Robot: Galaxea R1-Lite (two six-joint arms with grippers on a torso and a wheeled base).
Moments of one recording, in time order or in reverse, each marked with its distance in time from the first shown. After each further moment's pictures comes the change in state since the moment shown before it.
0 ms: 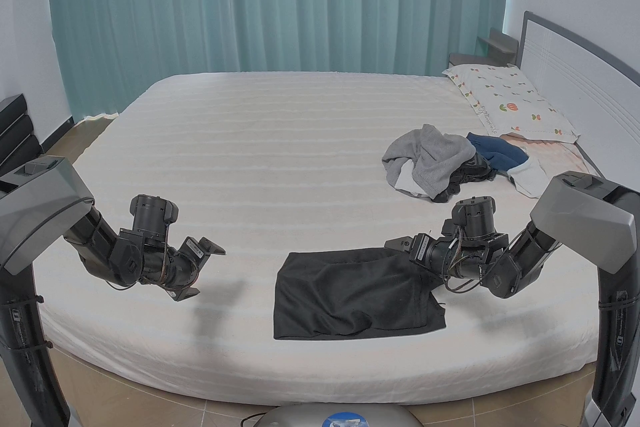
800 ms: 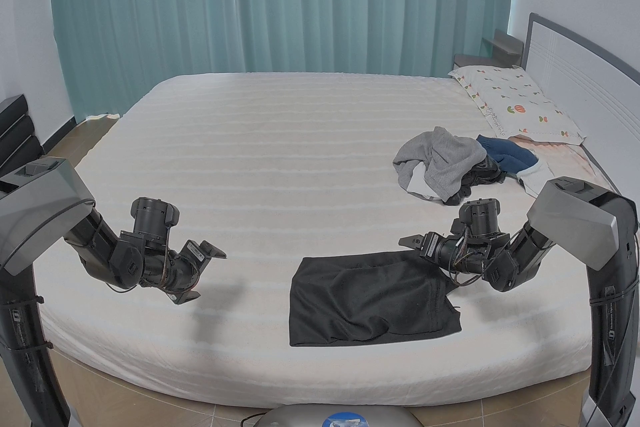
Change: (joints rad) left arm -0.003 -0.002 0.014 0.002 -0.001 -0.002; right arm -0.074 0.095 -0.096 0.005 -0.013 -0.033
